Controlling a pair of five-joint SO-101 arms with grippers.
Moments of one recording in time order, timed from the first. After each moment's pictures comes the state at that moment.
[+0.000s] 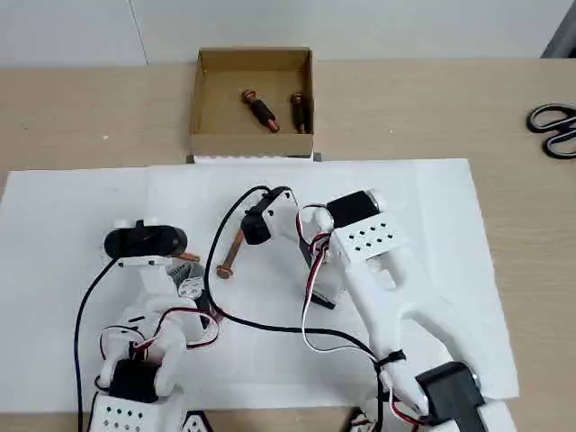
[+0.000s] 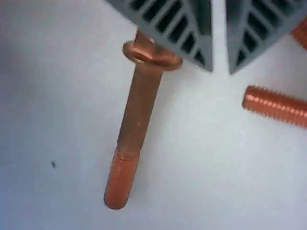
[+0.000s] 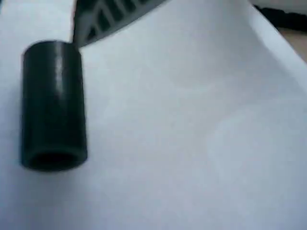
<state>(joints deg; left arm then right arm) 5.5 -95.7 92.7 55.3 20.5 -25.9 -12.5 25.4 84.9 33.9</state>
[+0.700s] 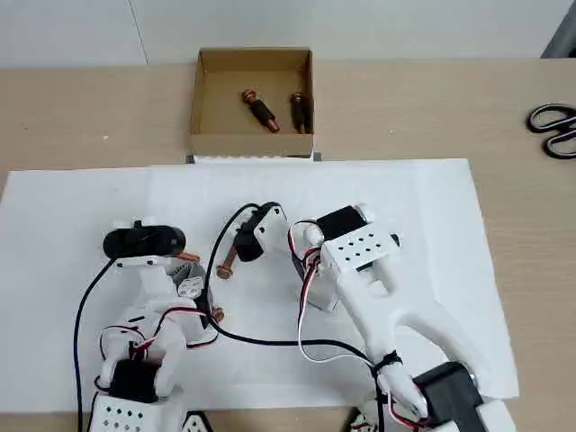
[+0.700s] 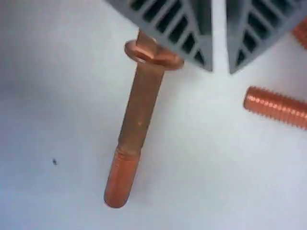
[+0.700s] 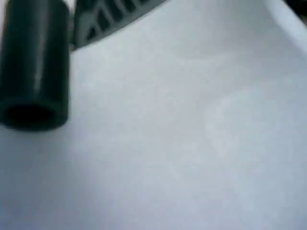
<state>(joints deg) 5.5 -95.7 92.7 55.3 21.6 -28.7 -12.5 31.6 77.9 34.9</state>
